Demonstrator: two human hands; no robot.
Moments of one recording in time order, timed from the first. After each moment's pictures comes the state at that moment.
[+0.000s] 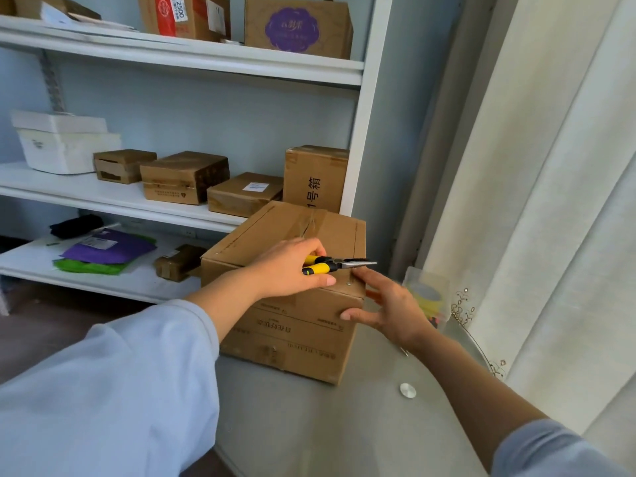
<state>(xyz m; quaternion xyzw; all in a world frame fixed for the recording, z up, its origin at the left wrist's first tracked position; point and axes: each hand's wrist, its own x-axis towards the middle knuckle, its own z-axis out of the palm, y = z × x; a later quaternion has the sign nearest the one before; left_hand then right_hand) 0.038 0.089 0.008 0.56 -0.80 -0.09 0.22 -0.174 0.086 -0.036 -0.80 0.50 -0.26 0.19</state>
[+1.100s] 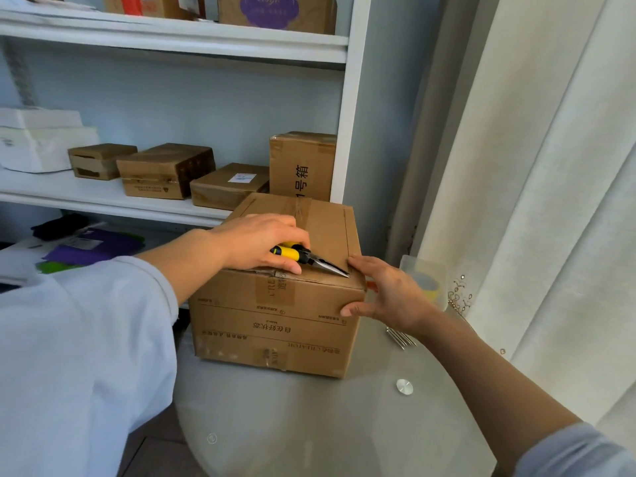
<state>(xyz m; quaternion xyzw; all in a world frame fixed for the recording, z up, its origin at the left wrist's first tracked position) 0.065 0.051 0.035 0.45 -0.89 0.05 0.04 -0.187 0.064 -0.024 -0.84 0.50 -0.18 0.10</state>
